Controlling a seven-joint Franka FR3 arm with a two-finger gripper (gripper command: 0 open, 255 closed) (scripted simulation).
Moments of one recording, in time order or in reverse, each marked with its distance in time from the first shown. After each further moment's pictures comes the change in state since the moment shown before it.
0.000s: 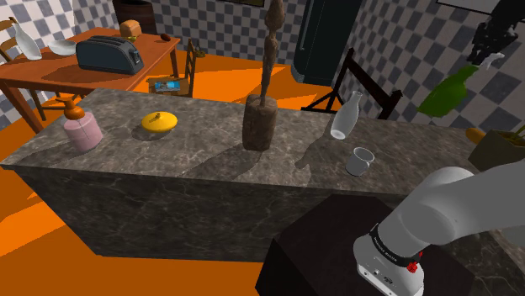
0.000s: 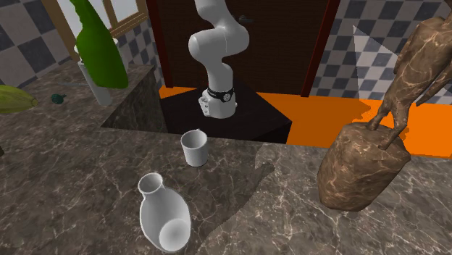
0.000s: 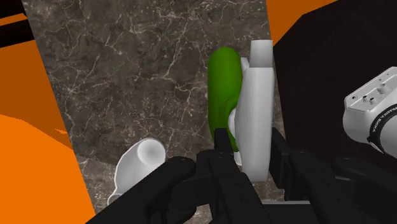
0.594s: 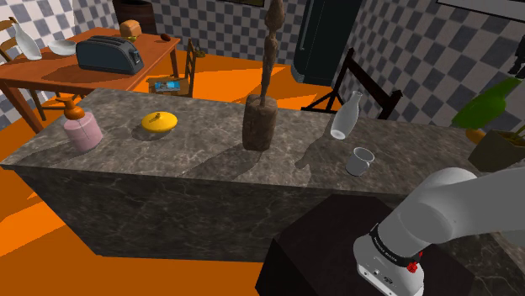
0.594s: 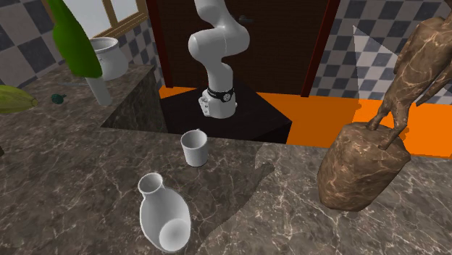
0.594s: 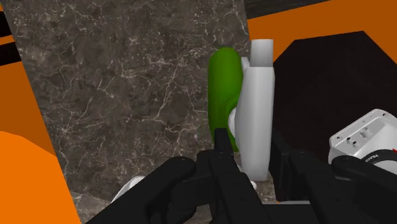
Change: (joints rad) arm -0.040 -0.071 -0.129 0.032 -0.097 -0.011 -0.194
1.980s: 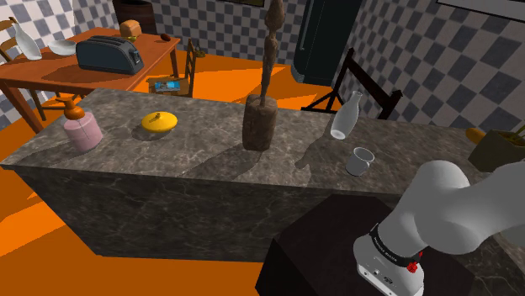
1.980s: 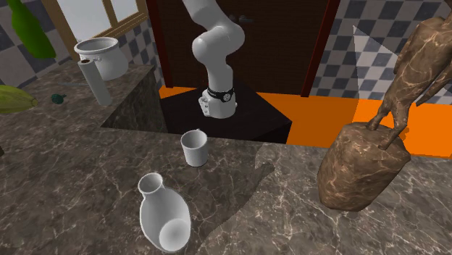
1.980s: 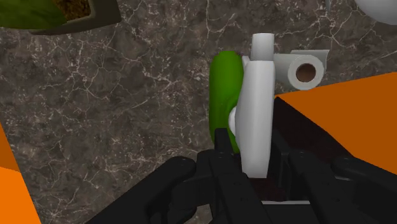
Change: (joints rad) arm 0.418 -0.041 -0.685 0.581 -0.210 -0.075 -0.535
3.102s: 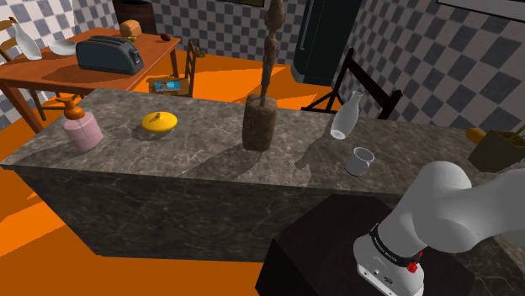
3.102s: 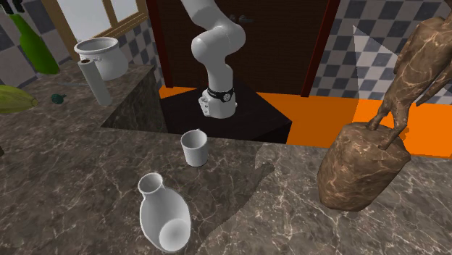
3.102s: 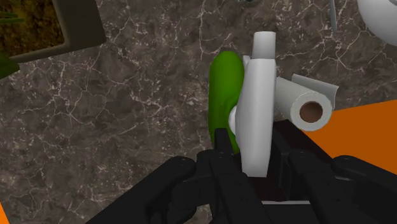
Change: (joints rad) arm -0.069 -0.087 -0.034 -0.137 -0.046 0.145 -0.023
